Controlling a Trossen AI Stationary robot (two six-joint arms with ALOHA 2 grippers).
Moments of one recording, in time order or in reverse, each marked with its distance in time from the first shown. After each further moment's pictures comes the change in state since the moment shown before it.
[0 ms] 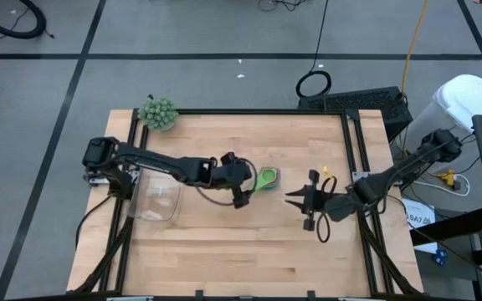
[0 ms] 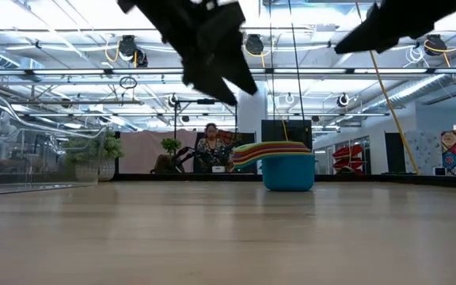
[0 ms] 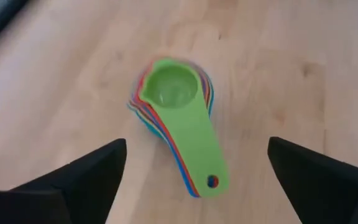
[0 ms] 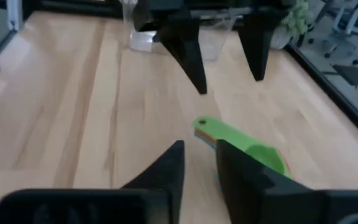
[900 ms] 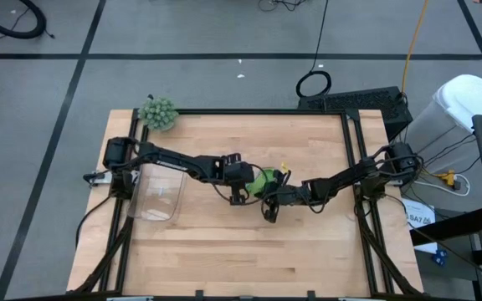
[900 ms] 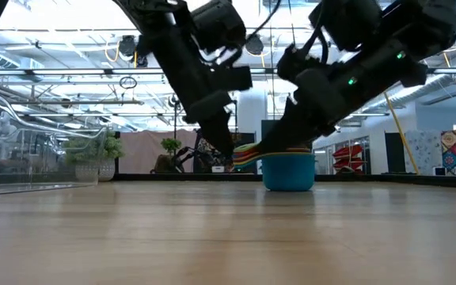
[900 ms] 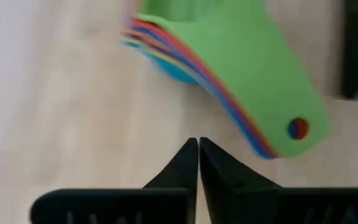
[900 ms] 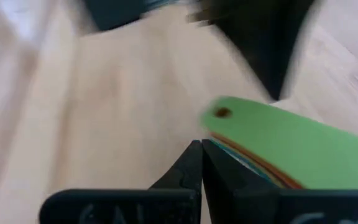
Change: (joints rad) left arm 0.093 0.153 0.000 -0.057 0.073 0.263; right arm -0.313 0.615 0.028 0.579 -0.324 0.020
